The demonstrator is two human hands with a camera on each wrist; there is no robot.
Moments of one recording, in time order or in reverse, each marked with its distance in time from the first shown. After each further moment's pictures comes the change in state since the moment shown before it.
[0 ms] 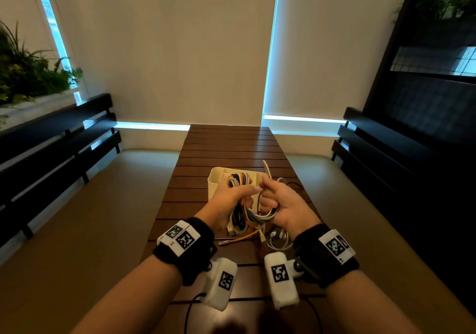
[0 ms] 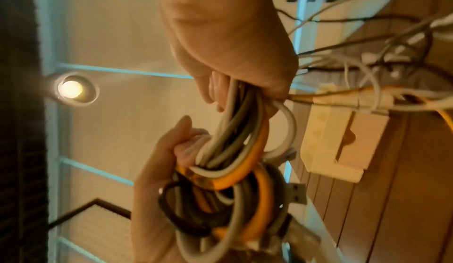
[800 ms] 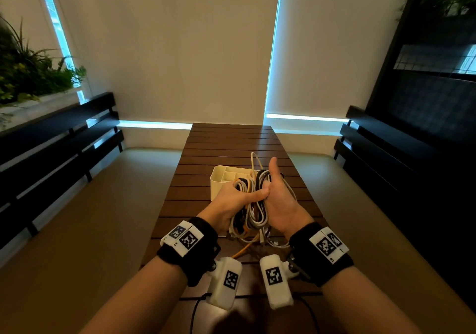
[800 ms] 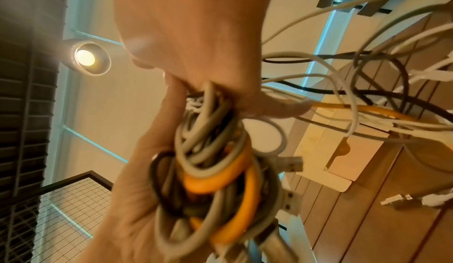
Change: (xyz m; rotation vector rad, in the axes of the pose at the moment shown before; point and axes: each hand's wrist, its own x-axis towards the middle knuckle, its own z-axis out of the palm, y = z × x) left_hand -0.005 -0.003 0.000 0.057 -0.019 -0.100; right_hand -0.010 0.011 0.014 -0.179 -0.368 -0.061
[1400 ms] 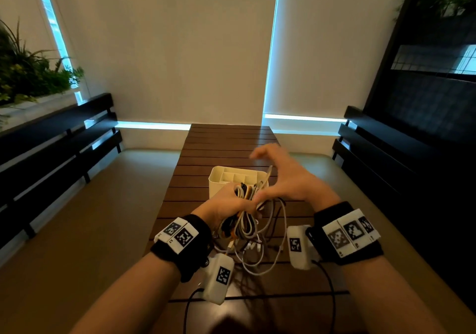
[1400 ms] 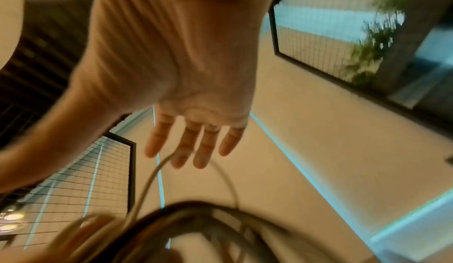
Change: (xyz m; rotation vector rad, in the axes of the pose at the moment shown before) left_hand -0.002 0.012 -0.007 0.345 -0.160 0.001; right_hand -0.023 -0.064 -0.008 -1.334 -0.009 -0.481
